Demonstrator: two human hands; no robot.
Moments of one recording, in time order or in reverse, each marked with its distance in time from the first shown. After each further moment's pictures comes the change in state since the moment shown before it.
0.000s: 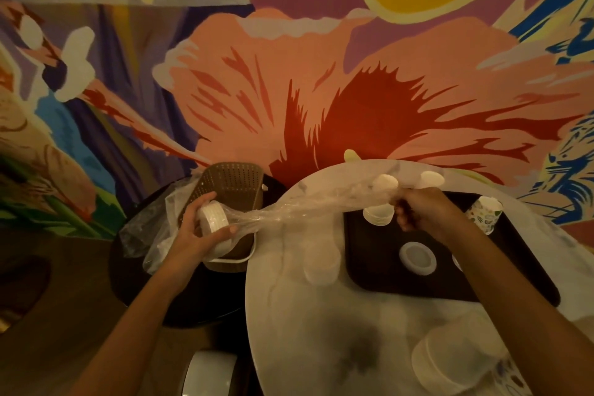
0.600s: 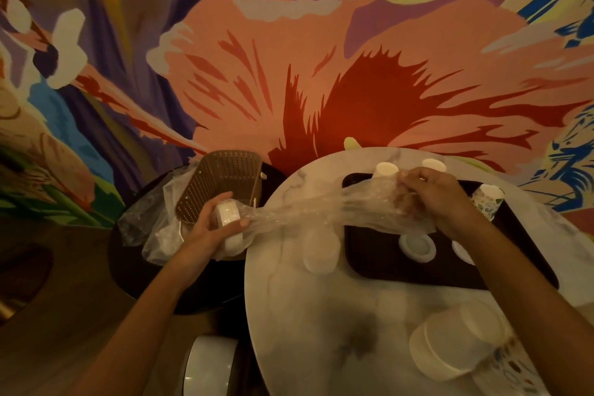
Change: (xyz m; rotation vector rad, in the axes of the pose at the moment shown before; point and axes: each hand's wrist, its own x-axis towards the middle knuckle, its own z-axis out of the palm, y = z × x) left_hand -0.007 -0.004 0.021 -0.113 -0.125 -0.133; right_hand -0.020 0.007 -0.009 0.033 0.010 -0.246
